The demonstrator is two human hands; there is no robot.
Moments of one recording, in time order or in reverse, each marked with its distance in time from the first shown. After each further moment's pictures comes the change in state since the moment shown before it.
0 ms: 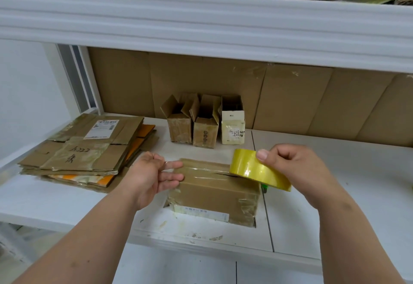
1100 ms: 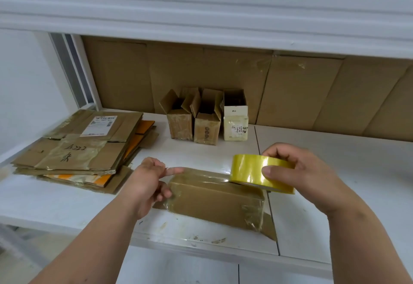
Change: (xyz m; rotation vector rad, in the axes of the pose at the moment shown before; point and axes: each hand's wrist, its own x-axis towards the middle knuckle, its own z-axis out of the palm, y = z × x) left_hand 0.010 -0.018 -0.008 0.218 0.035 -0.033; right_hand 0.008 0.013 0.001 0.040 -0.209 -0.148
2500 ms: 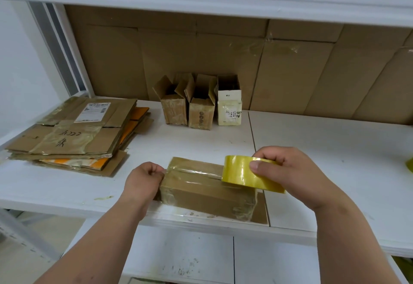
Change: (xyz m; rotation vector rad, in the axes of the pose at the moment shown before) left_hand -0.018 -0.042 0.004 0.294 0.213 -0.017; right_hand -0.034 0.001 0.019 -0.025 -0.024 0.109
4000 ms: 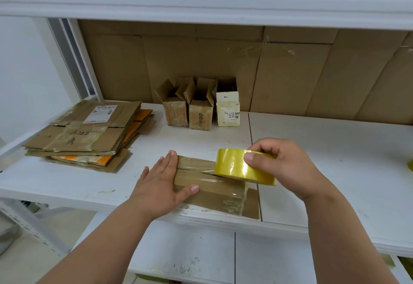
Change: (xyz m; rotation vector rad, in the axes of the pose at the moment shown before) left_hand -0.028 -0.003 0.017 0.990 -0.174 0.456; right_hand -0.004 0.010 -0.012 0.069 0.055 -0.095
